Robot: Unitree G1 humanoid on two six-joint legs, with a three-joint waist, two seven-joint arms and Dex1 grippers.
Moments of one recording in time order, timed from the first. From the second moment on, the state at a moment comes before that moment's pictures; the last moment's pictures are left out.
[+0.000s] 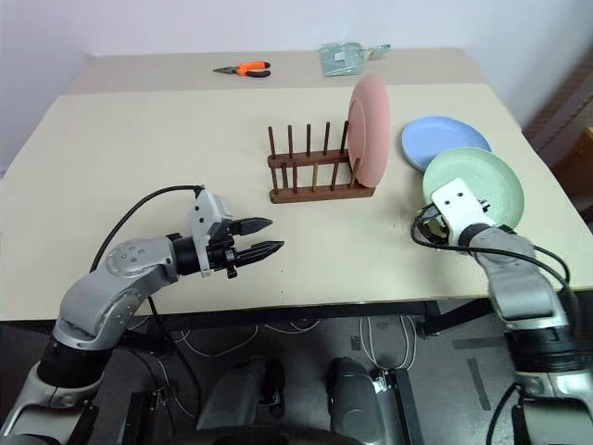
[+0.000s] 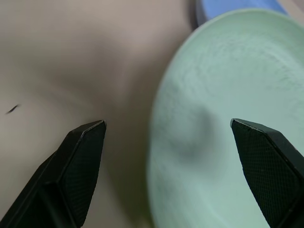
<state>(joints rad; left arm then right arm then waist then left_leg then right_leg) -0.30 0.54 -0.13 -0.44 -0.48 0.64 -0.71 -0.31 -0.73 -0.03 0.04 0.01 0.50 0.38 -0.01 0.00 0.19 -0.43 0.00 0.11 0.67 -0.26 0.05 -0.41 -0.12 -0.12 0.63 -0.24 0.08</state>
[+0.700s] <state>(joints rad) -0.27 0.54 -0.10 -0.43 -0.47 0.64 -0.70 -0.65 -0.81 -0.36 -0.18 0.30 0.56 0.52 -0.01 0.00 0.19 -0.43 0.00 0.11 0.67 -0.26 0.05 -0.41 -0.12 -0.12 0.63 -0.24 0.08</state>
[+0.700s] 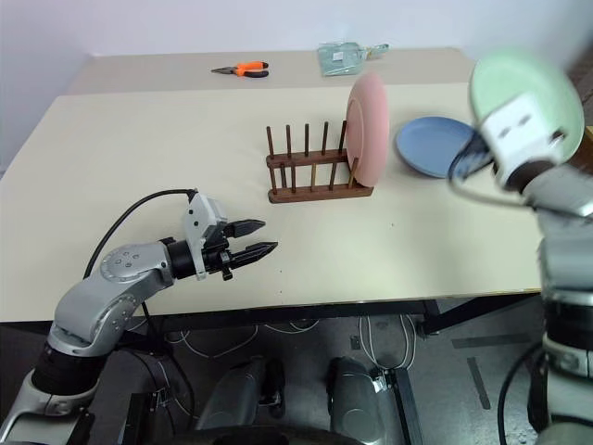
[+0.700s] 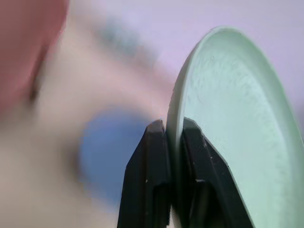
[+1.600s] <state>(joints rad) -0.24 0.53 -0.09 -0.43 -0.45 0.62 -0.67 -0.91 -0.31 -0.30 0.09 1.05 0.97 0.06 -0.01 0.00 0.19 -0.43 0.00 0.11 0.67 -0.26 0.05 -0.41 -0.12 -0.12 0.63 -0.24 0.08</state>
